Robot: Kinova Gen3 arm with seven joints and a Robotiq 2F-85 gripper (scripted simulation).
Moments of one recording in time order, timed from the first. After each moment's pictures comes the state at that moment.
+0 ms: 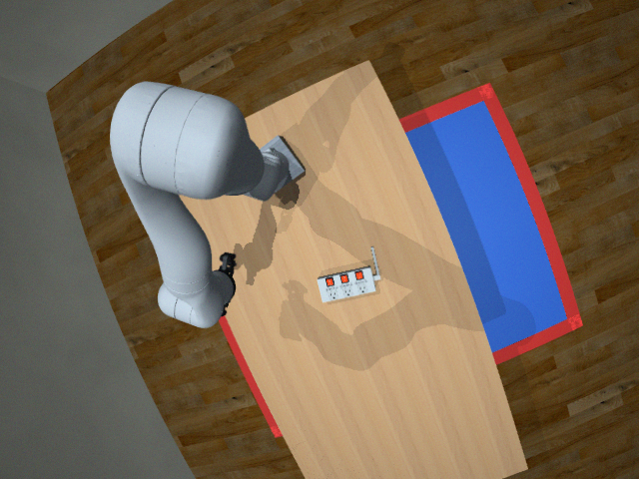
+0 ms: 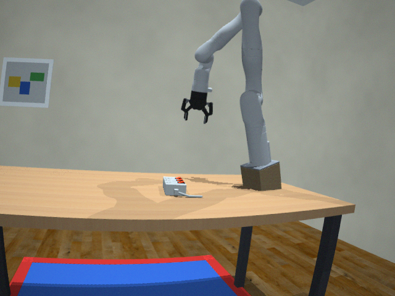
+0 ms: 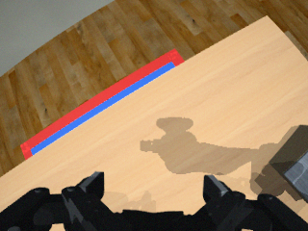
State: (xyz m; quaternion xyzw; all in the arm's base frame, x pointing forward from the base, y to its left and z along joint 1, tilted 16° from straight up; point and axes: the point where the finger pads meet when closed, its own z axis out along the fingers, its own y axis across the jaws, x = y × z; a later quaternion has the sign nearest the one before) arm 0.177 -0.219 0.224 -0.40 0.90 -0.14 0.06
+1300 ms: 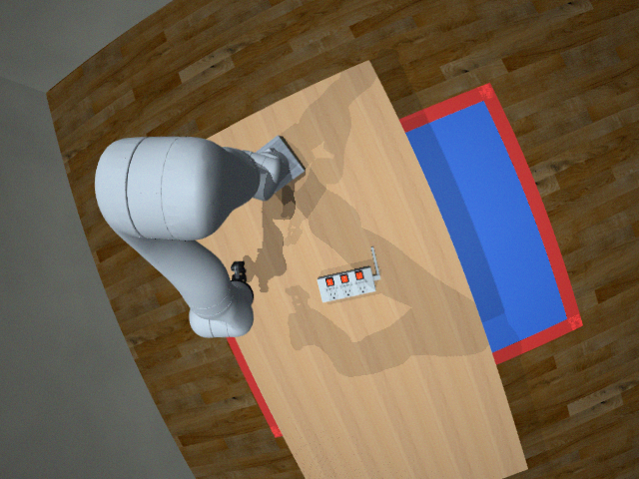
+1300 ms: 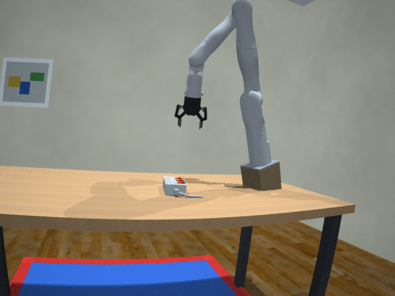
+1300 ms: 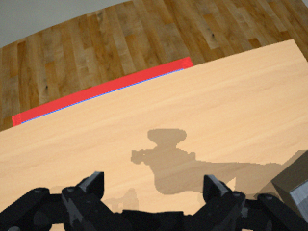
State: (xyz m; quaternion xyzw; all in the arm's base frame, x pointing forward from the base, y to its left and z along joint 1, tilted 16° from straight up) arm 0.215 -0.208 0.204 -0.50 0.86 -0.14 0.02
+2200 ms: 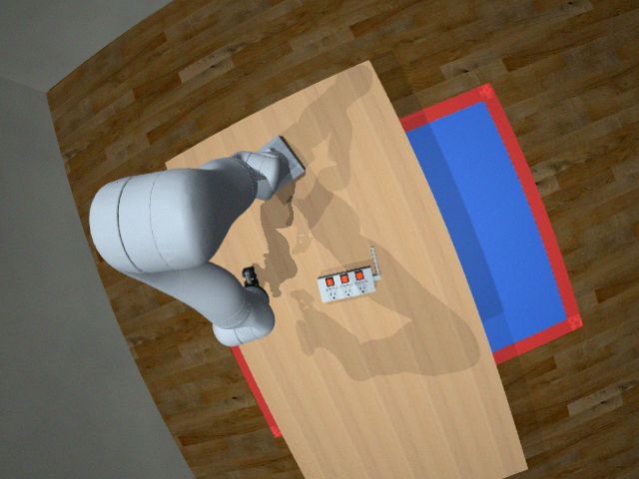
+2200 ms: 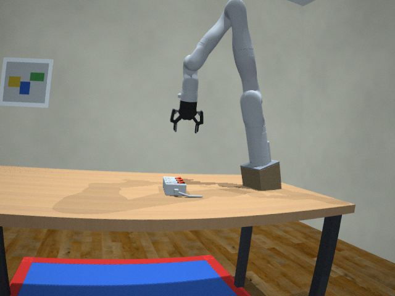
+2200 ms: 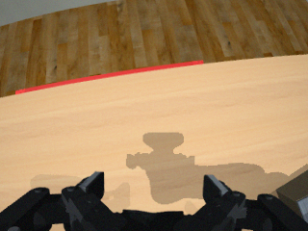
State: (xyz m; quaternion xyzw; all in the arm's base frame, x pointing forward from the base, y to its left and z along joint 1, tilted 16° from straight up) arm 0.247 -0.191 0.191 -0.56 0.81 -0.15 0.01
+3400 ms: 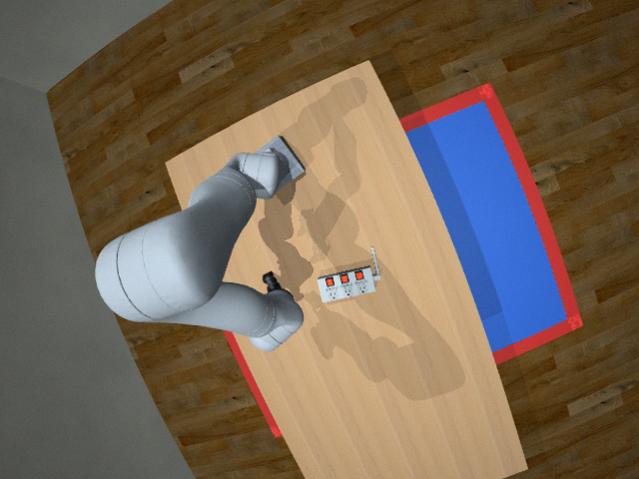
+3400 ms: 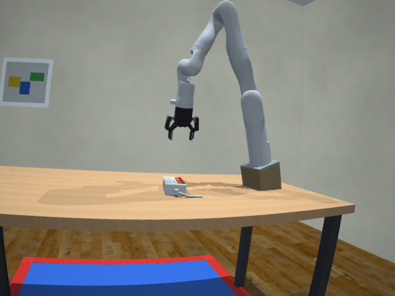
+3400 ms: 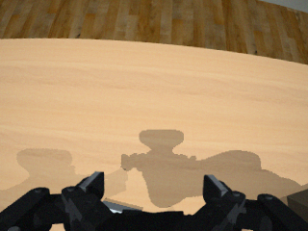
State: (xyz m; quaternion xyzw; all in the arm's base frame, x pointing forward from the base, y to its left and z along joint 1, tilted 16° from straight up) arm 0.295 -0.150 0.169 -0.65 0.74 -0.15 0.00
